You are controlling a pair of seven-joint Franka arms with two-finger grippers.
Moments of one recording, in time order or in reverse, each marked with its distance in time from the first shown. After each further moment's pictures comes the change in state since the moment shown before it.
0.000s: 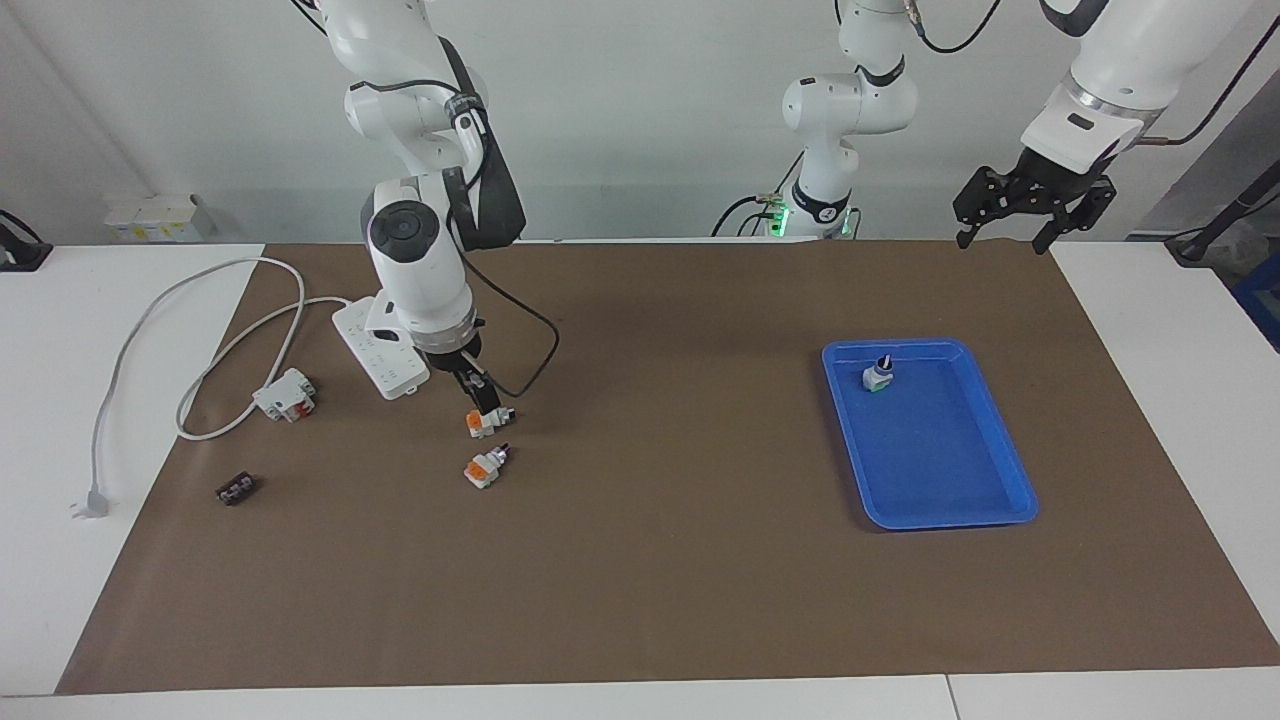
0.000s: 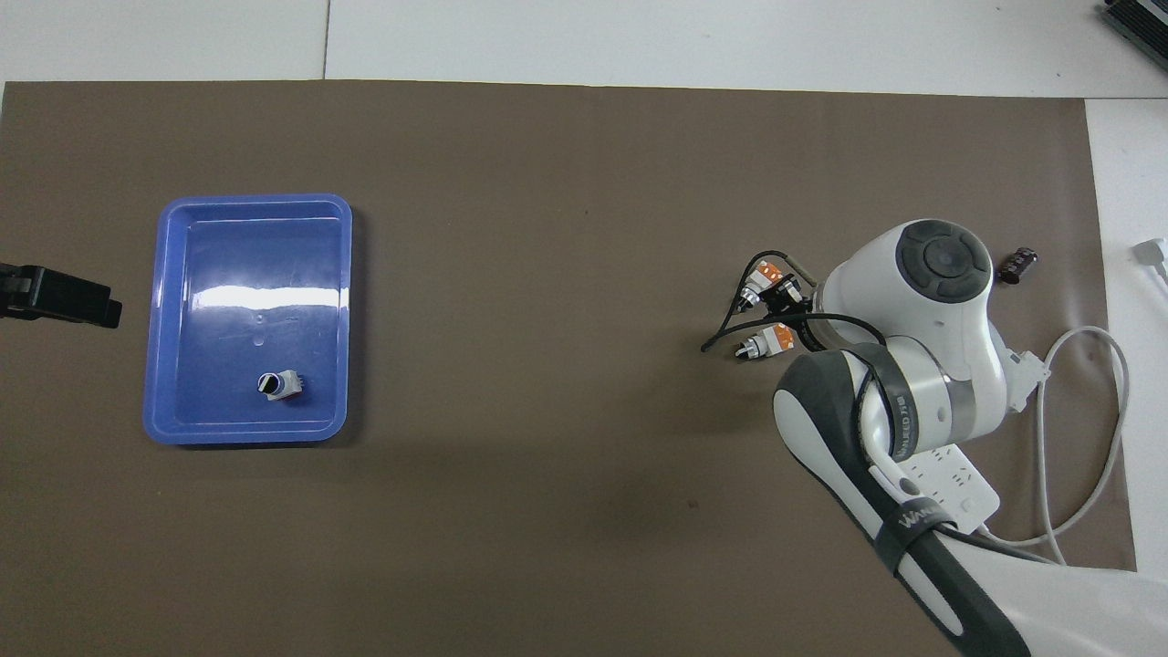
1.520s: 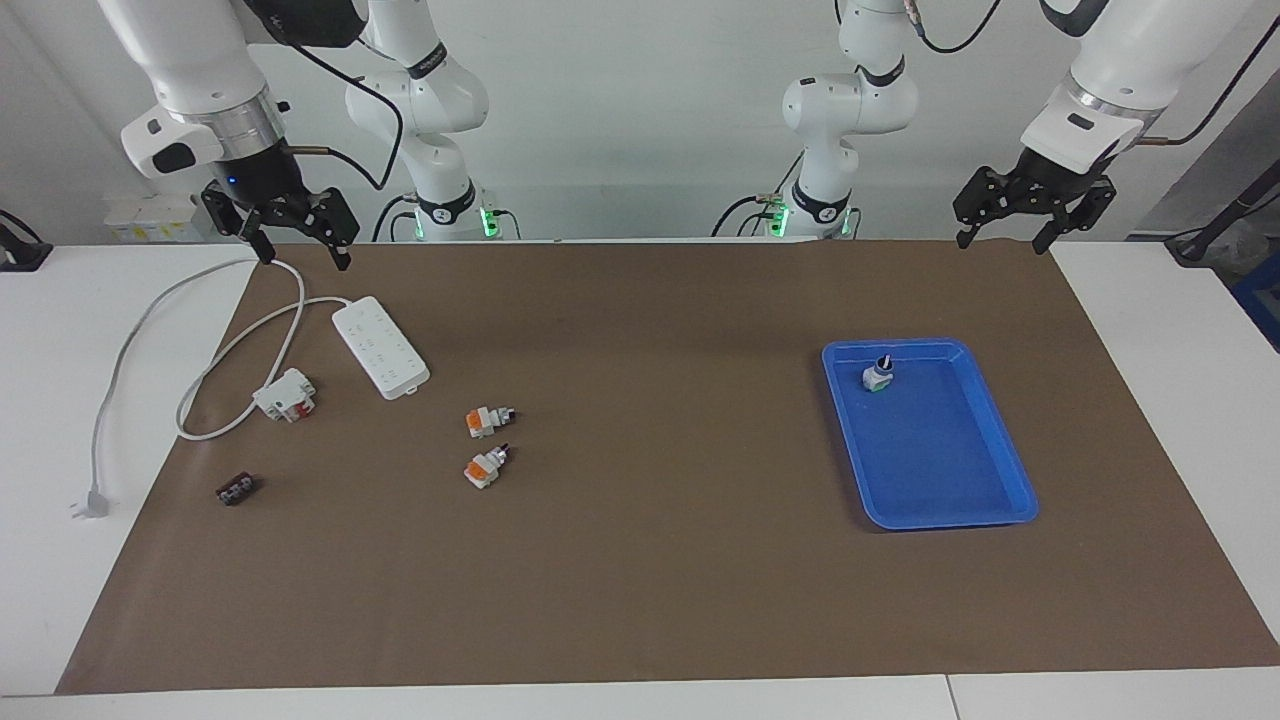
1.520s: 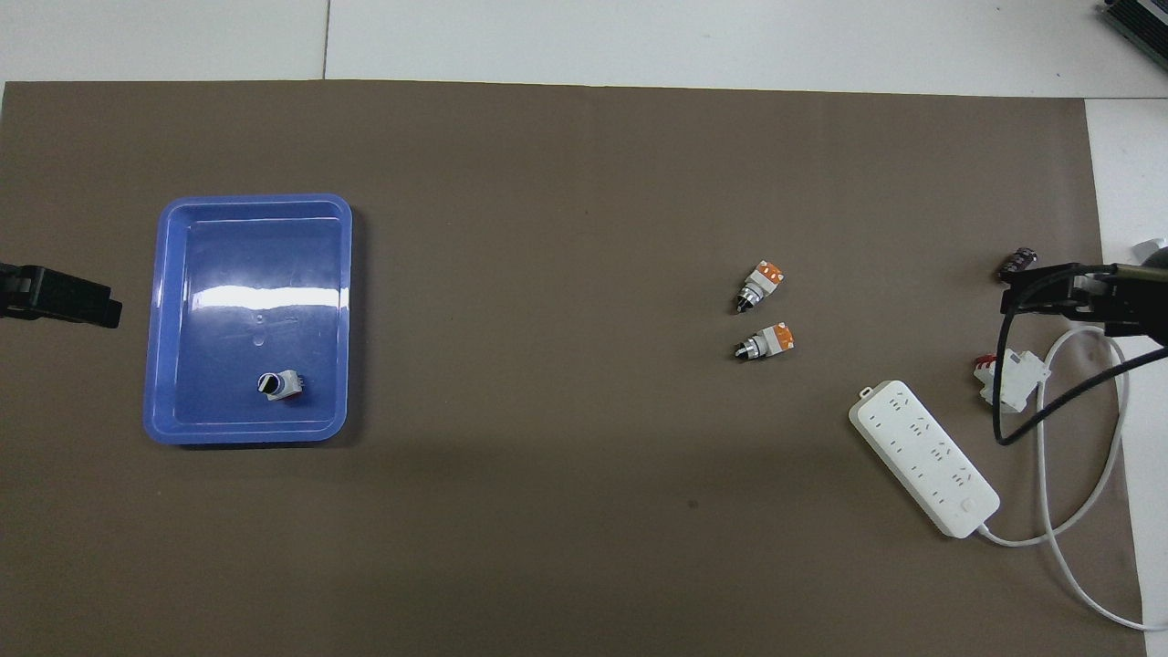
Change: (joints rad) left arm 0.000 0.000 0.000 0.000 0.000 0.000 0.000; right arm -0.221 -0.306 -0.005 0.305 -0.023 -0.466 -0.899
